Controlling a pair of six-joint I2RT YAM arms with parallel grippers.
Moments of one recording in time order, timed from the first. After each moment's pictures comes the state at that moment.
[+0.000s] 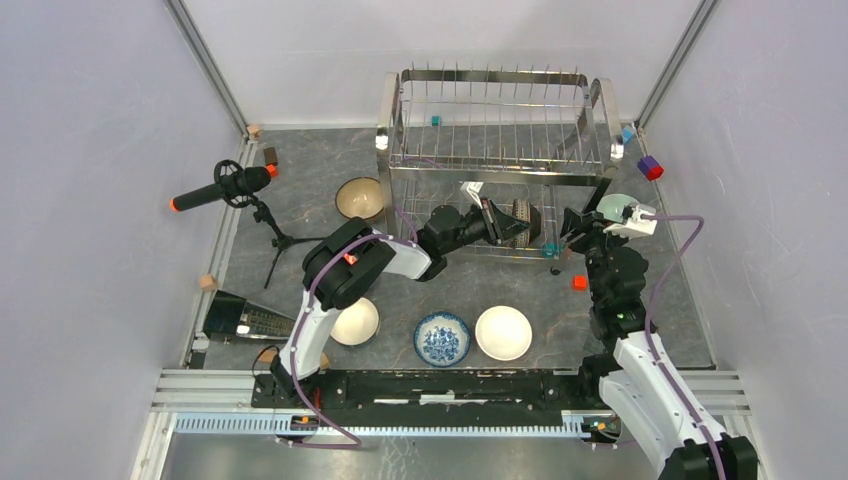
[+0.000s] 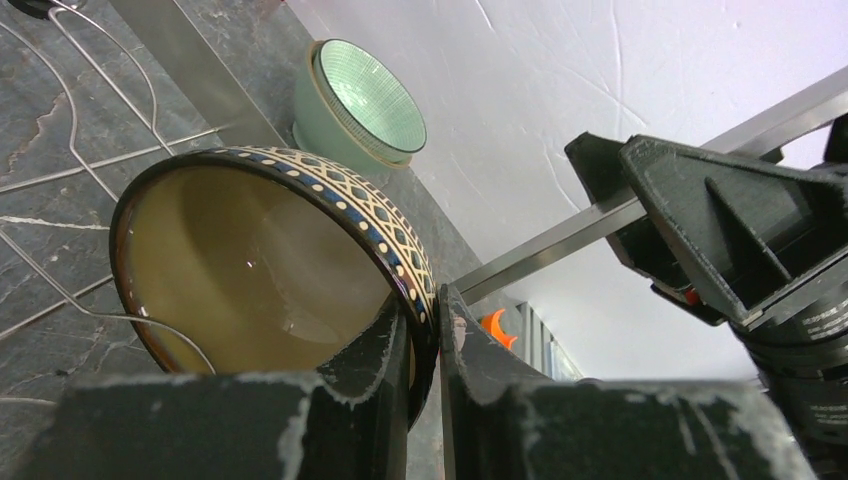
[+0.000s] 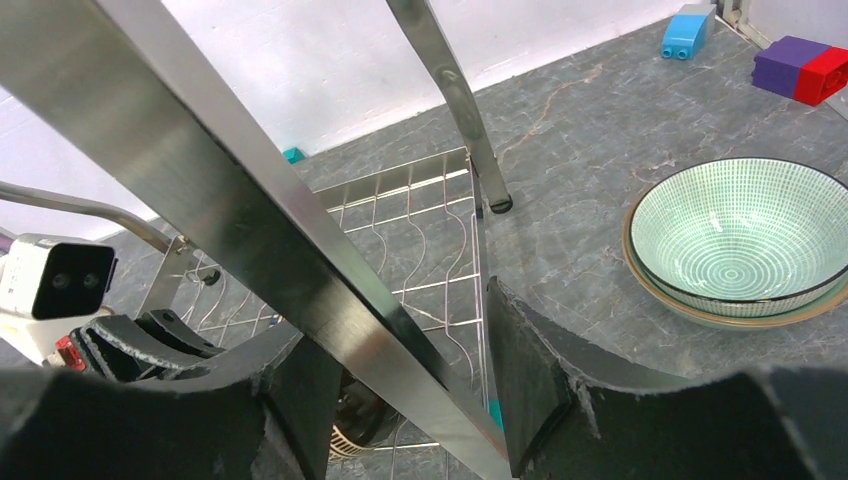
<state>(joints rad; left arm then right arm) -0.84 2.19 1.17 1.13 0.33 -0.90 0.16 0.69 0.31 0.40 0.22 0.39</state>
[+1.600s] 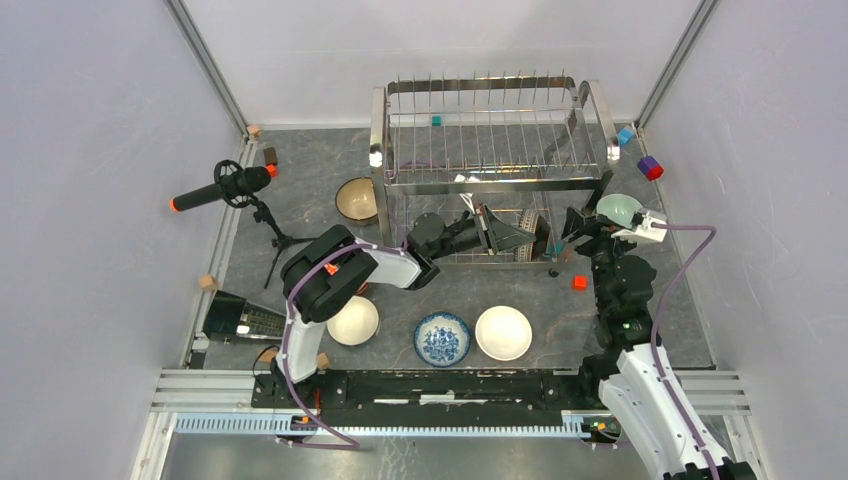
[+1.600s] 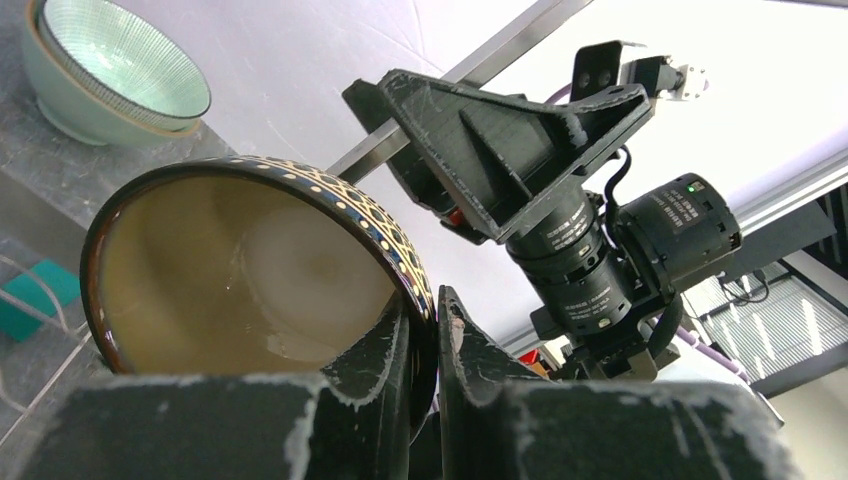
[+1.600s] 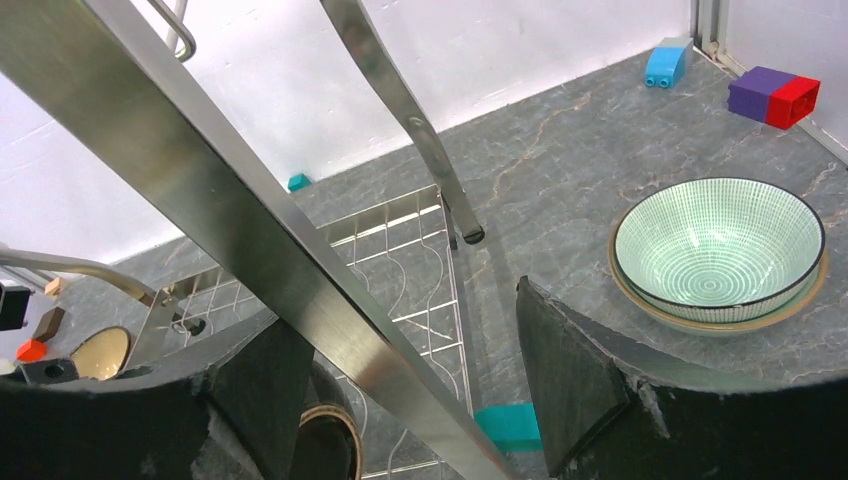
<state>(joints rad) -0.87 2.03 1.02 1.32 0.48 -1.11 0.16 0.57 0.31 0.33 0.24 0.39</state>
